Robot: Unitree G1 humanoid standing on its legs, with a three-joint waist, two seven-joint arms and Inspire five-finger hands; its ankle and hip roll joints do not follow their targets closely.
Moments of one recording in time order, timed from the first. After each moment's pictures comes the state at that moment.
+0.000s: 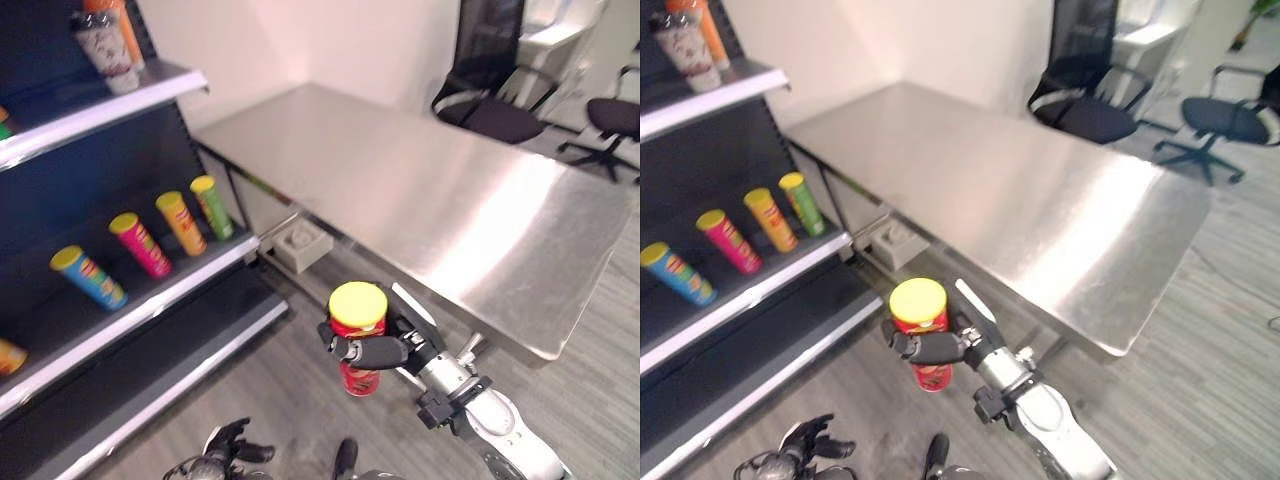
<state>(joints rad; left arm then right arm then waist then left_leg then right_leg) -0.08 0.11 -0.21 1.10 -0.10 -0.04 0.07 0.05 -0.63 0.41 -0.38 0.39 -0.08 0.08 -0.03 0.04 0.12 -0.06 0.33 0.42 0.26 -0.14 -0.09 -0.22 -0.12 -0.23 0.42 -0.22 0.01</state>
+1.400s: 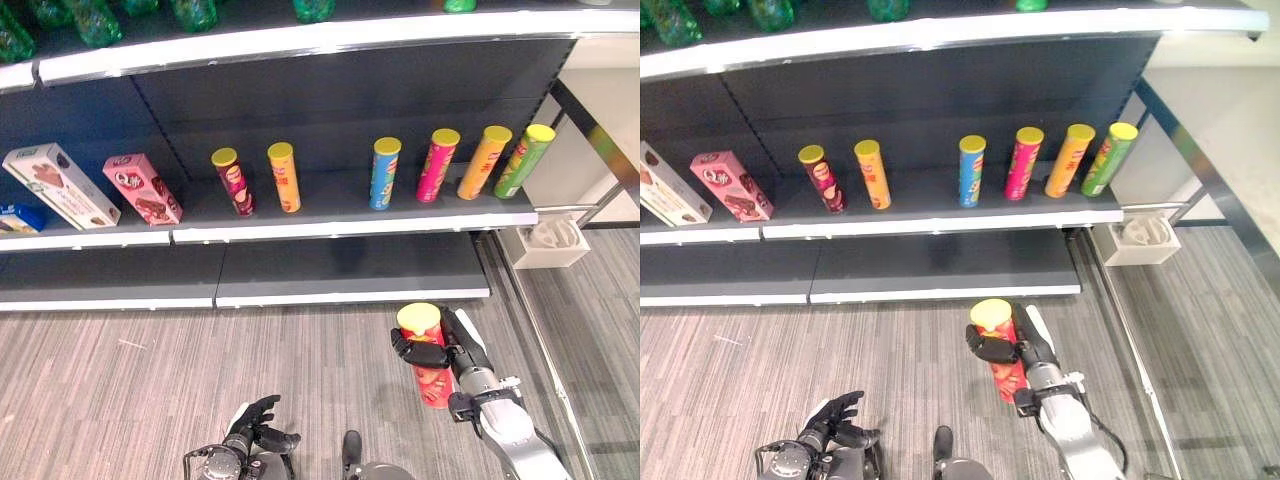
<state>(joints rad) 0.03 0.22 -0.28 0.89 -0.07 -0.06 0.01 0.12 -0.46 0.18 -0.03 0.04 -0.02 -0.10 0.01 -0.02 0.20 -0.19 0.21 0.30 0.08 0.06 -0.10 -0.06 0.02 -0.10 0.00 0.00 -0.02</state>
